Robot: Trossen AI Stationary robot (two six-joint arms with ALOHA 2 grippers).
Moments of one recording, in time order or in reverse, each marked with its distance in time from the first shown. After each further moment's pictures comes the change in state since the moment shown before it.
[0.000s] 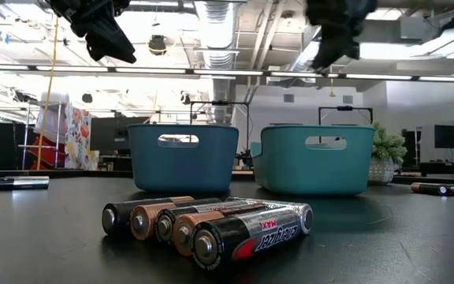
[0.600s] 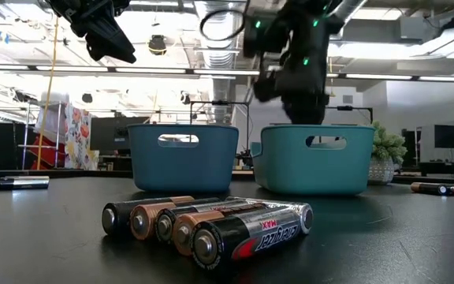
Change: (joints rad) left arm 0.000 0.000 0.000 0.000 0.000 0.000; right arm 0.149 0.572 0.095 0.002 -0.033 -0.048
